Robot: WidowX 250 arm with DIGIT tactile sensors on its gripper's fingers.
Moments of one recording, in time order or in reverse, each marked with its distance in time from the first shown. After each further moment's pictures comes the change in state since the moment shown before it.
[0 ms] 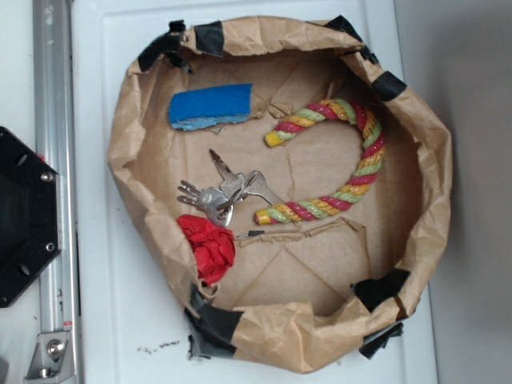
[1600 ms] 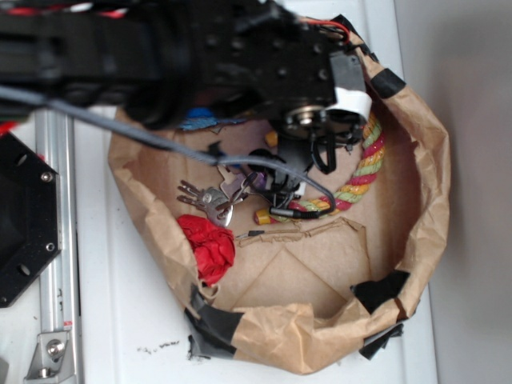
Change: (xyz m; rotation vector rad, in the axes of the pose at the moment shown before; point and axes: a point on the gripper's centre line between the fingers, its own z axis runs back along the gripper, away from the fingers) arm 0.151 0.063 -0.222 0.086 0.004 -0.331
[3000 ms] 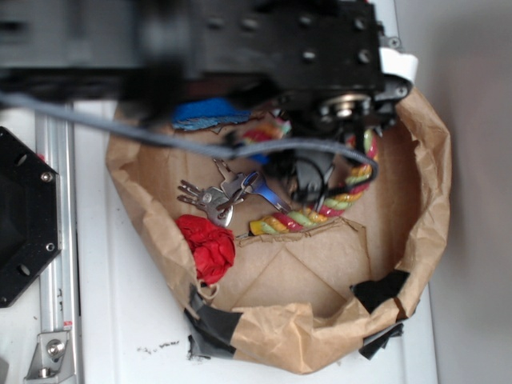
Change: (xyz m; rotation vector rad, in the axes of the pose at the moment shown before) arm 0.004 -0.027 0.088 -0.015 0.008 0.267
